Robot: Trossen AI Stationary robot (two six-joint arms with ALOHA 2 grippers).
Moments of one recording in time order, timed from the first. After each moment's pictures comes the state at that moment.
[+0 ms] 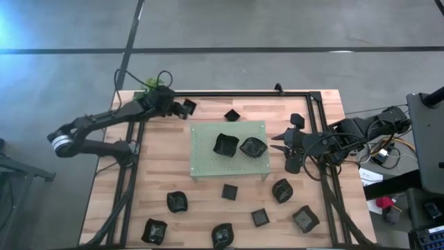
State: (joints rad) left arm 0.68 1.12 0.70 -0.27 -0.11 -0.45; right arm 0.37 1.09 1.24 -0.88 0.52 0.25
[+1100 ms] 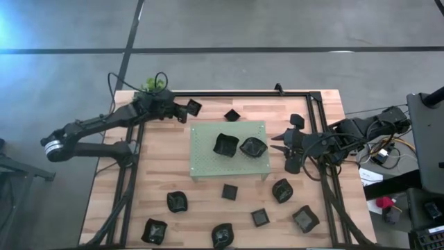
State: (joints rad) left arm 0.58 1.00 0.70 -0.25 -0.07 -0.46; right arm 0.37 1.09 1.23 -0.87 0.52 0.25
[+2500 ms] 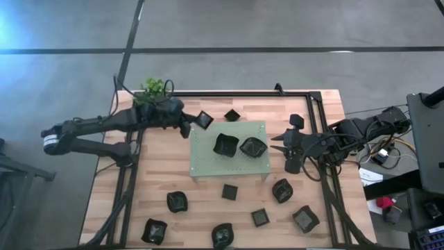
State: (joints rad) left arm 0.33 0.99 0.80 -0.28 -0.03 -0.41; right arm 0.37 1.09 1.23 -0.87 0.52 0.23
